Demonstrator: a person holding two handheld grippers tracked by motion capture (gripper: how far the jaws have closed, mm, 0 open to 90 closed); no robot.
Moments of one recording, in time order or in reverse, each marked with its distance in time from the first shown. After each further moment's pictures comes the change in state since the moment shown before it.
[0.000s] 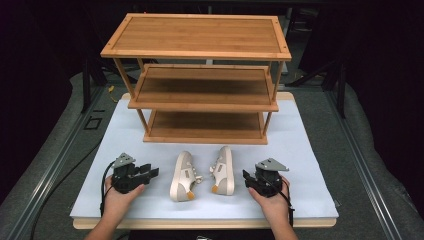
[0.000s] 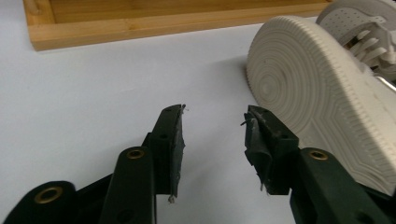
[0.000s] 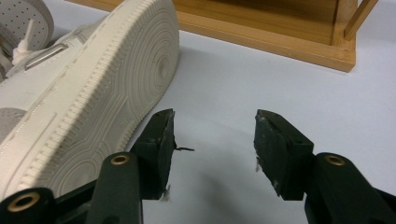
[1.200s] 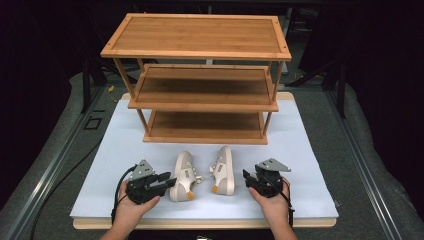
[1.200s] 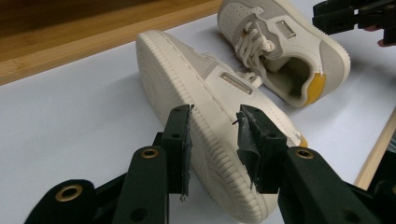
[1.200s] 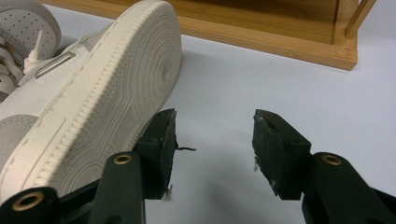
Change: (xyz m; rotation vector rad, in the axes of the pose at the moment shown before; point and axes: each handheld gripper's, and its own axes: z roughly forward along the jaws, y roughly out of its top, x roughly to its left) left arm -0.069 0.009 -0.006 0.022 -0.119 0.187; right arm 0.000 0.000 -0.002 -0.021 0.006 0.038
